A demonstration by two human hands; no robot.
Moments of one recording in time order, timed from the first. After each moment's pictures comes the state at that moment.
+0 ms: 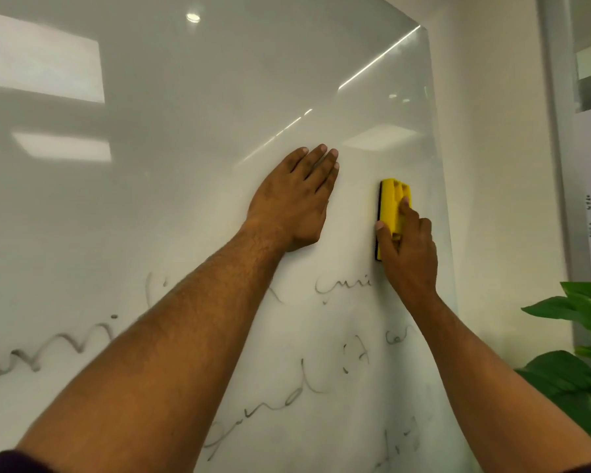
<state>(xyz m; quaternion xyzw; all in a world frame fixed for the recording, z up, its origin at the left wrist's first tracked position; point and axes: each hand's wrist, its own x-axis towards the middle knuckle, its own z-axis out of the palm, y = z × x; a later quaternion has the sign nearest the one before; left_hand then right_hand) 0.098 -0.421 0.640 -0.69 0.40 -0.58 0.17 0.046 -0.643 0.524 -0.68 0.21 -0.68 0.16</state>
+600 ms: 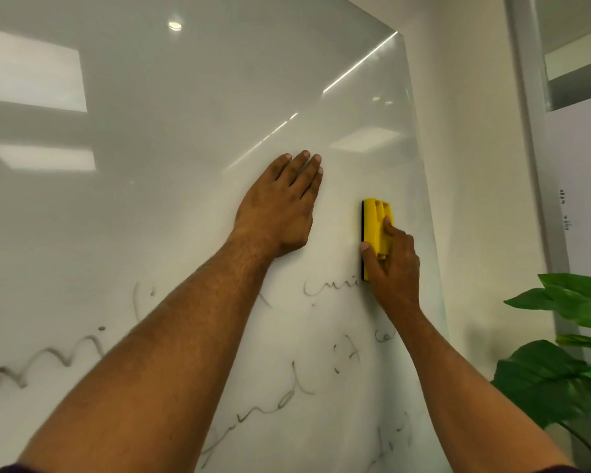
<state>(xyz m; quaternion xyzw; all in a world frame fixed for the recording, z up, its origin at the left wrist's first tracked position) 0.098 -0.423 0.637 -0.69 0.40 -0.58 0.16 0.050 -0.641 0.491 -0.65 0.16 -0.71 0.20</state>
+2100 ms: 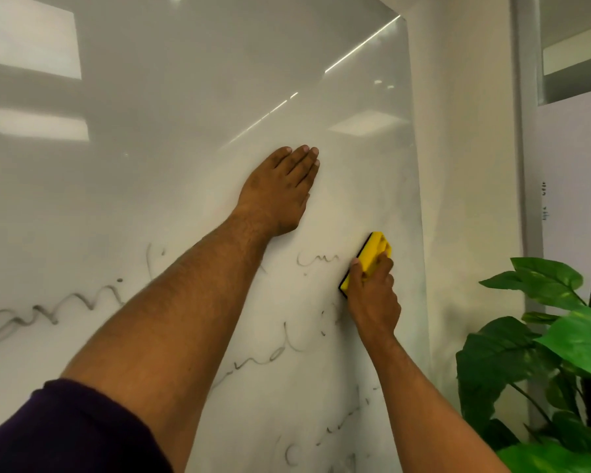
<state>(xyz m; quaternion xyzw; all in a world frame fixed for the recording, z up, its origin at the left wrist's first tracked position) 0.087 -0.413 0.626 -0.71 0.40 -0.55 0.19 0.038 -0.584 0.433 -0.68 0.37 -0.55 0.31</state>
